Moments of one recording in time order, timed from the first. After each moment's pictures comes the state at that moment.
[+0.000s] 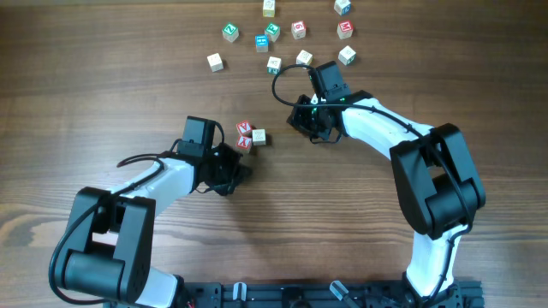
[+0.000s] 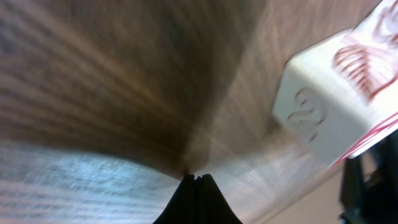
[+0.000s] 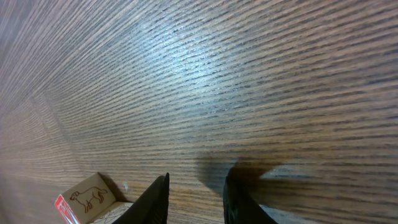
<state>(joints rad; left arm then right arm) -0.23 1.67 0.68 -0.22 0.53 -1.28 0.41 2.06 1.28 -0.33 -0.32 0.86</state>
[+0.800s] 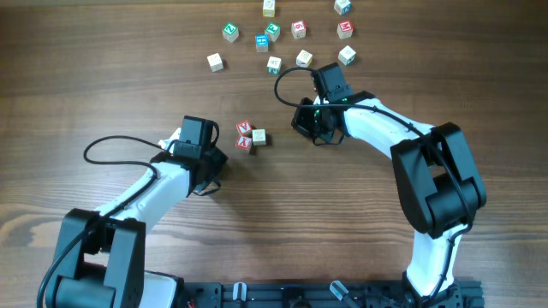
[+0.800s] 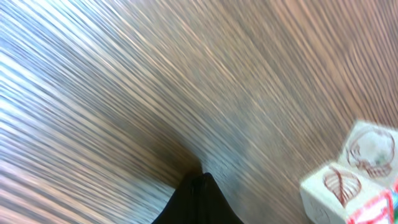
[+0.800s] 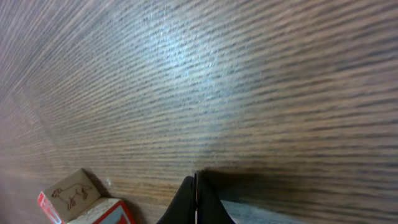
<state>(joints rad) -0.23 1.57 0.69 -0.31 -0.03 -1.06 0.40 2.06 1.27 -0.35 -0.35 0.84</state>
